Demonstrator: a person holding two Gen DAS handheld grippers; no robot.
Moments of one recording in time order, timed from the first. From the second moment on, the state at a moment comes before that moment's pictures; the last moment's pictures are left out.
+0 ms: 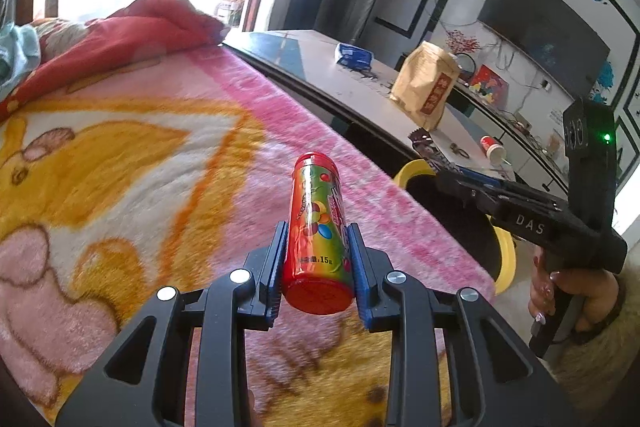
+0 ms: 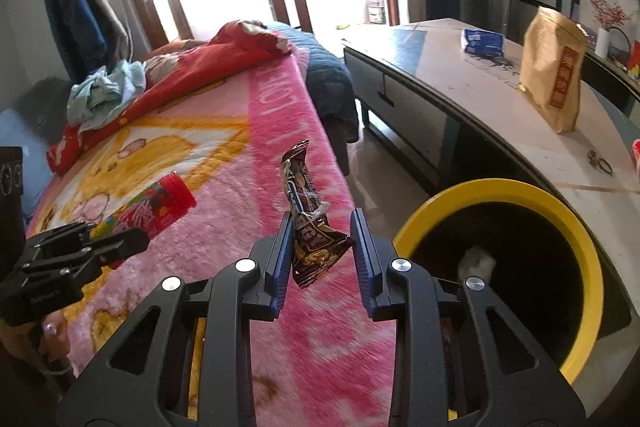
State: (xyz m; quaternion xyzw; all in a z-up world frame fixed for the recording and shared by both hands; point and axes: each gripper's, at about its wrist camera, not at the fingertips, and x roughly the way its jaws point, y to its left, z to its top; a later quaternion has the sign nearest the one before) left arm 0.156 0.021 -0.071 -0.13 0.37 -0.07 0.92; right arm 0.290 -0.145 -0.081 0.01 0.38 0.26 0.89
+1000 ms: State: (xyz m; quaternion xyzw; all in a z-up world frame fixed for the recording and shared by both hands) left arm 0.177 -0.085 -0.053 -0.05 0.36 -0.17 0.92; right arm 0.271 -0.271 -0.091 0.10 0.38 0.12 0.91
